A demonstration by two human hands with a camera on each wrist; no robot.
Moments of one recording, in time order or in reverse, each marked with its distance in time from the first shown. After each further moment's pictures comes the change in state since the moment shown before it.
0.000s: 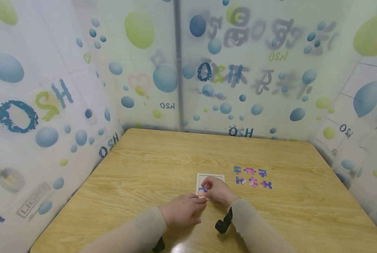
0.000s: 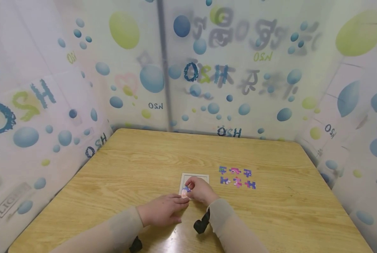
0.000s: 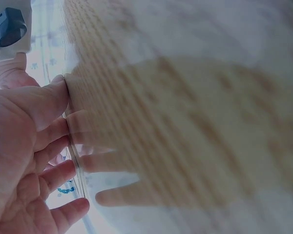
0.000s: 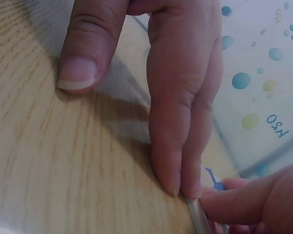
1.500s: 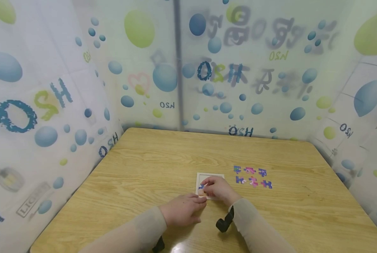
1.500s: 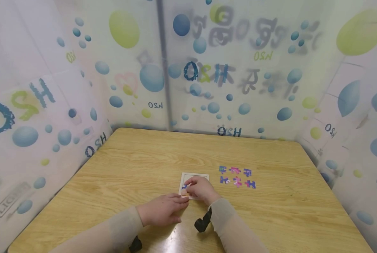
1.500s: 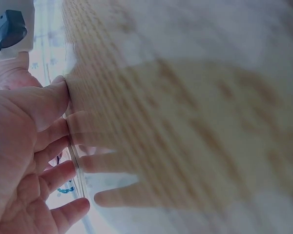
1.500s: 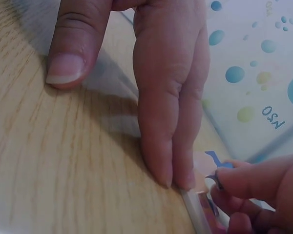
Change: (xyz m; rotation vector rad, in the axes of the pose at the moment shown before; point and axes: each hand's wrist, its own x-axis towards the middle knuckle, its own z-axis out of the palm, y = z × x) left_hand 0.002 -0.003 0.002 -0.052 -0.006 0.004; right_hand 0.004 0.003 -0.004 0.159 -0.017 0.065
